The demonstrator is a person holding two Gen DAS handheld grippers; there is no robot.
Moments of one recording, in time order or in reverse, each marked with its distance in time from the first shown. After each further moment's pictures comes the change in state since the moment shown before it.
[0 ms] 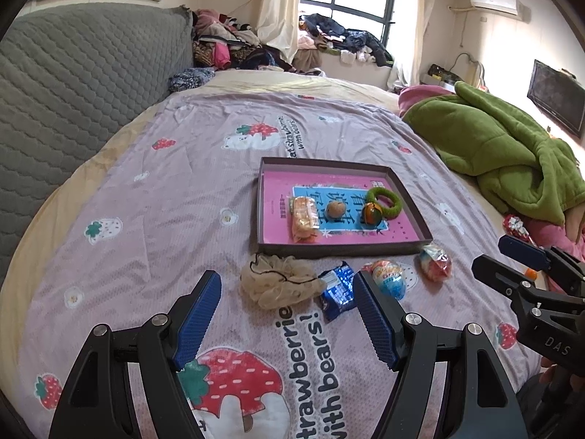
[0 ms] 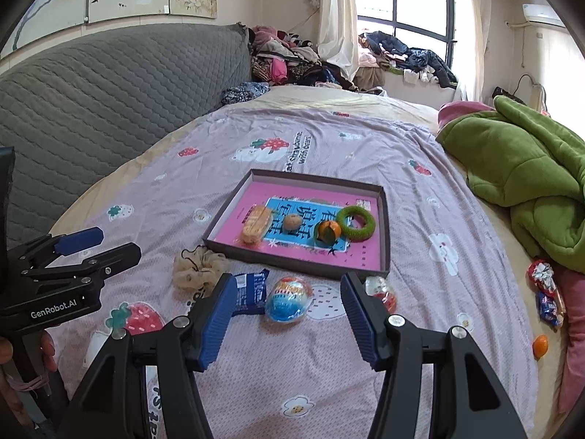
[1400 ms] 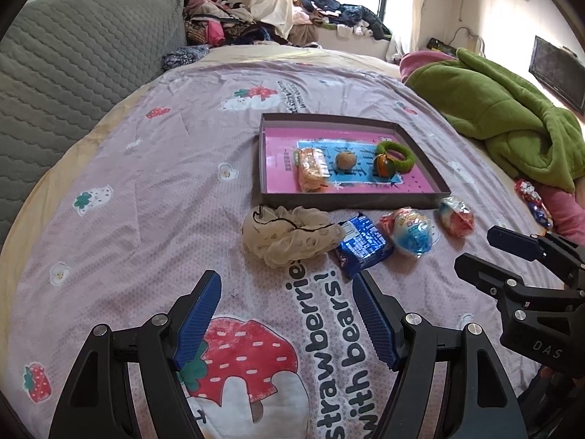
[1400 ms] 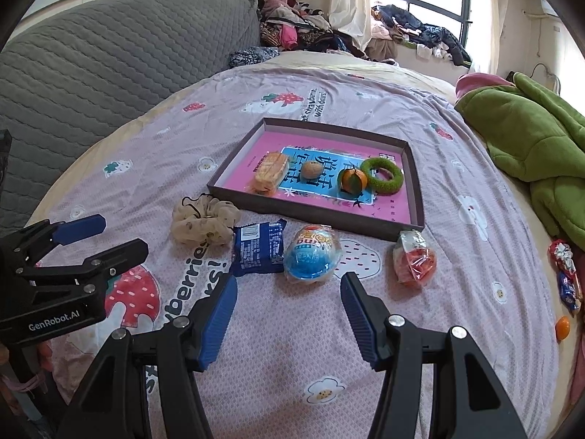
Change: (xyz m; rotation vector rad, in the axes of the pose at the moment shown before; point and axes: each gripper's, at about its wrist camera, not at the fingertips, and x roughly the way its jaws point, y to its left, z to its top) left arm 0.040 0.007 -0.040 0.042 0.094 0.016; right arm 0.048 0.022 -0.037 -0.027 0.120 0.018
